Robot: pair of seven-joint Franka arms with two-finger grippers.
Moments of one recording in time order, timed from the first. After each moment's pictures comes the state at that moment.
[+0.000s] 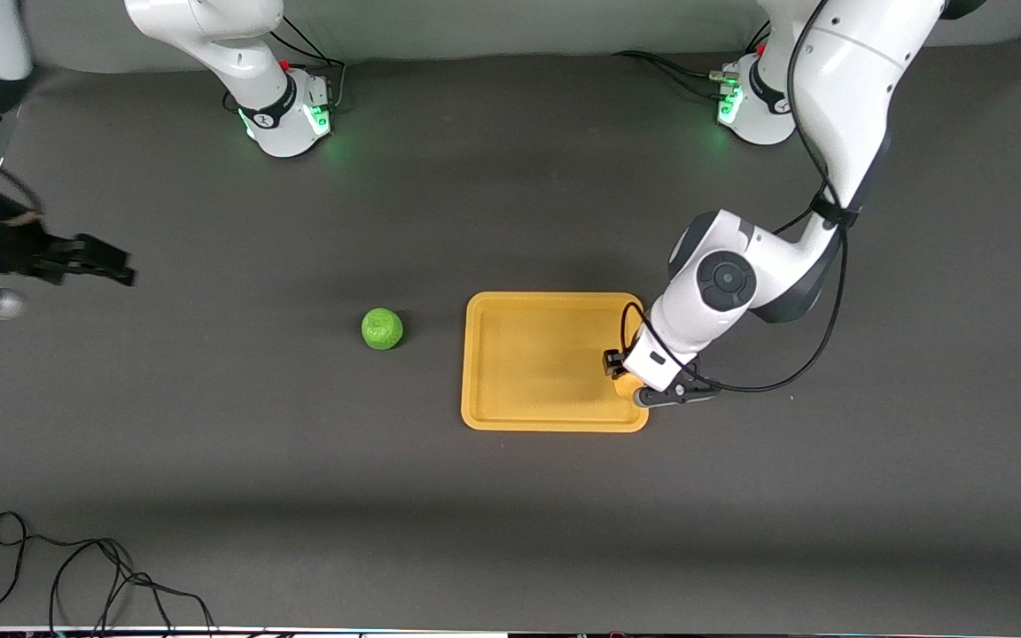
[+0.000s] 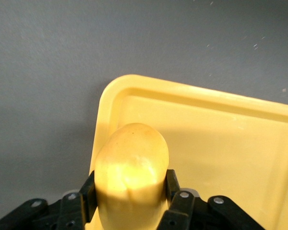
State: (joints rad) left arm -0.19 0.56 -0.32 -1.81 0.04 2.44 -0.66; right arm 0.09 0.04 -0.01 -1.60 0.01 1.58 0.17
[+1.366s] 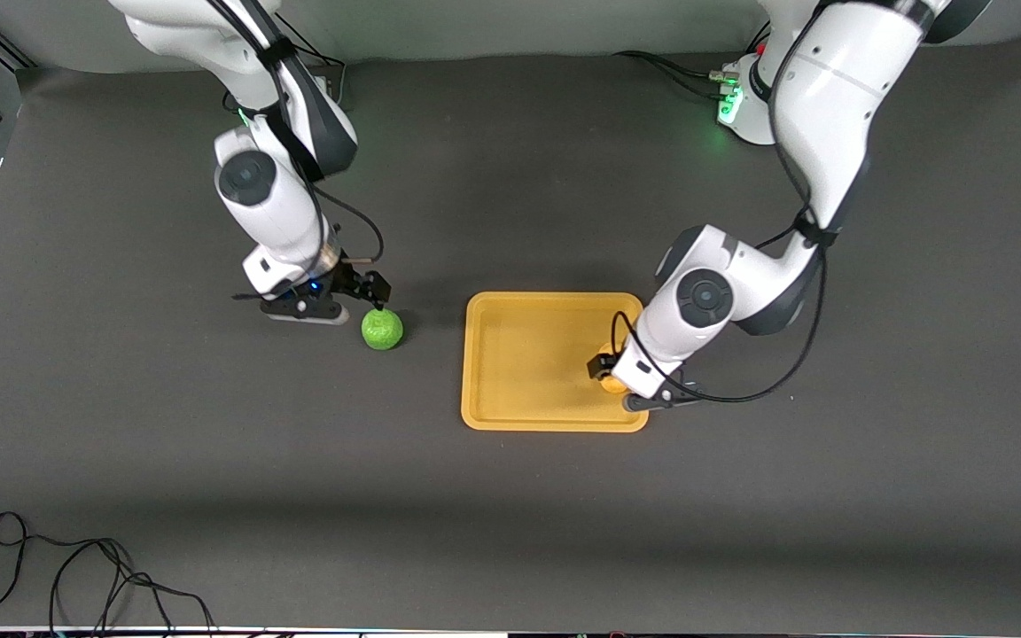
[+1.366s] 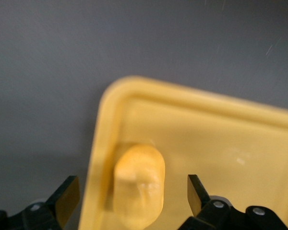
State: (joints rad) left arm -0.20 0.55 -0.30 -1.75 0.06 2.40 -0.71; right arm 0.46 0.17 -0.01 -2.27 0.02 2.52 0.59
